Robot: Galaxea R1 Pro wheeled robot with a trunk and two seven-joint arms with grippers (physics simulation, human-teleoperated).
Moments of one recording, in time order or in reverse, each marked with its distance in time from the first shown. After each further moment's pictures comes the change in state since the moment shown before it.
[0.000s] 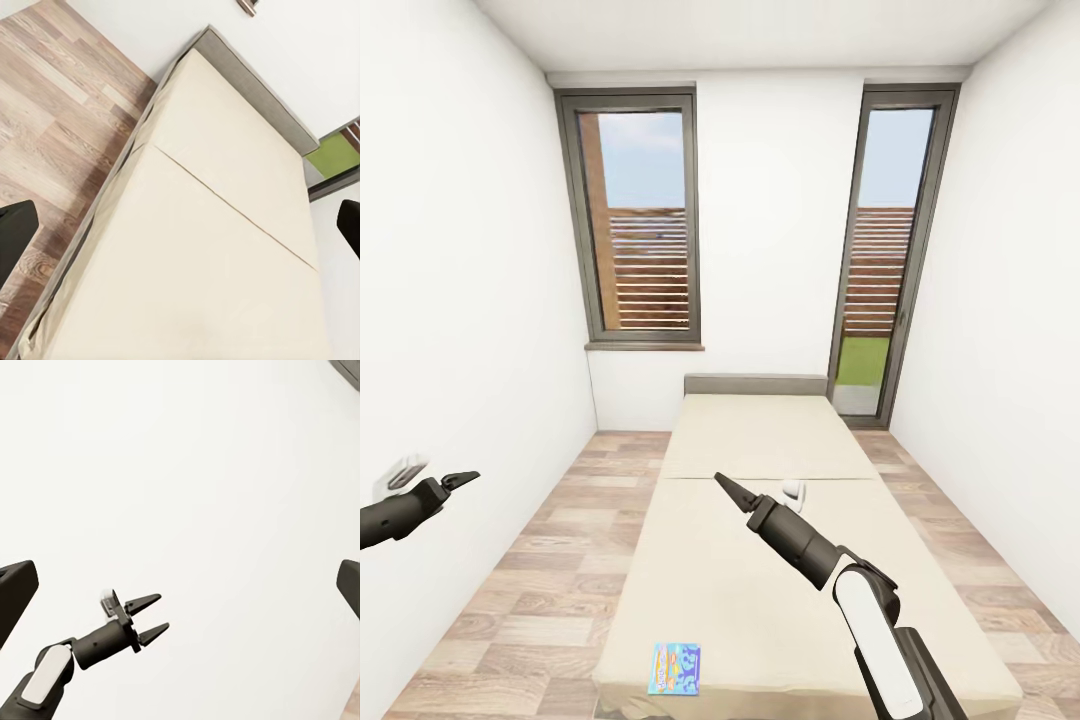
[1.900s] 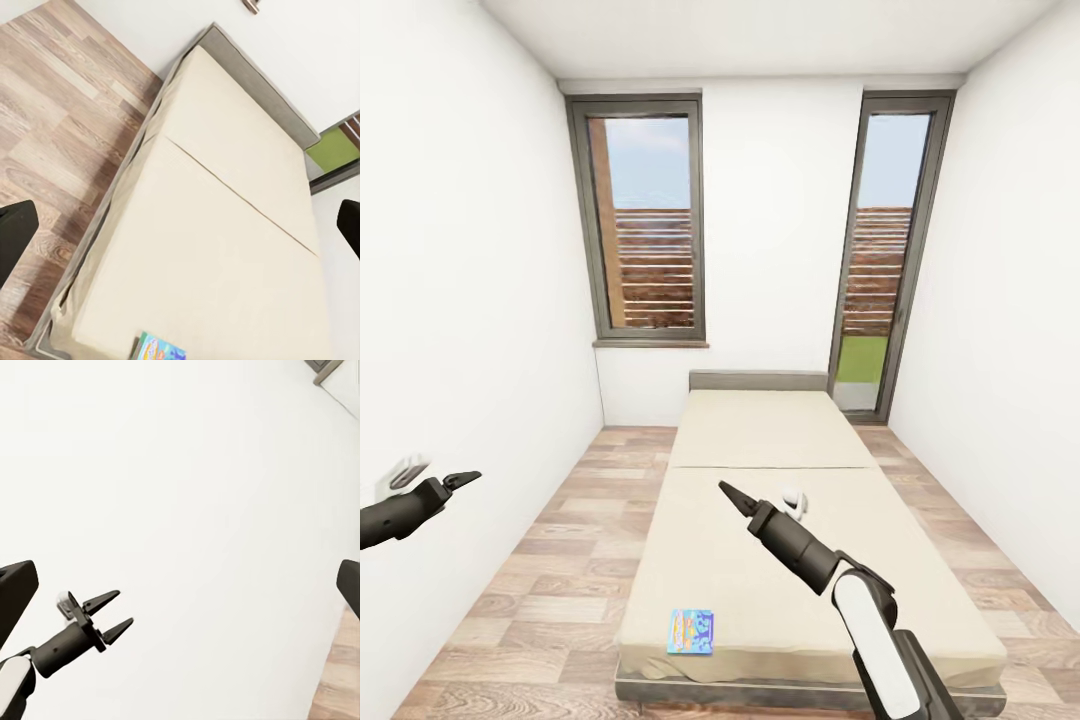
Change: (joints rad) left arm 0.001 -0.002 -0.005 -0.001 0.000 0.000 0.000; right arm 0.000 0.001 -0.010 0.052 -0.028 0.016 -0.115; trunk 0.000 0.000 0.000
